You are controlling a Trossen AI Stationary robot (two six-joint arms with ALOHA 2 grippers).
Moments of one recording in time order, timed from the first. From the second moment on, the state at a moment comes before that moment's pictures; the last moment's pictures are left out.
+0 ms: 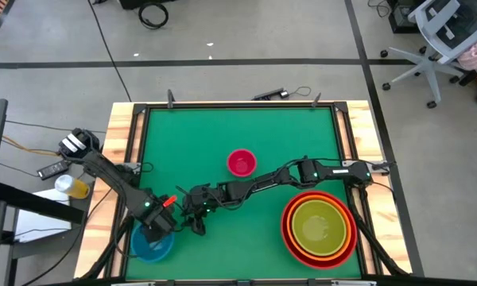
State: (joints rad) left arm -0.71 1.43 0.82 -1.06 0.18 -1.07; right arm 0.16 2.63 2.09 0.05 -0.25 0.36
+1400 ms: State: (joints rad) left arm -0.62 1.43 1.24 -1.27 -0.54 -1.11; right arm 0.17 2.24 2.09 -0.84 0.34 0.24
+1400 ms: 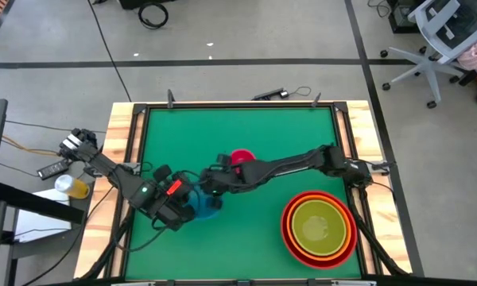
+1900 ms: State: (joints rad) left arm -0.71 1.43 1.41 -0.98 -0.86 -0.59; right arm 0.28 1.87 1.99 -1.54 0.19 0.47
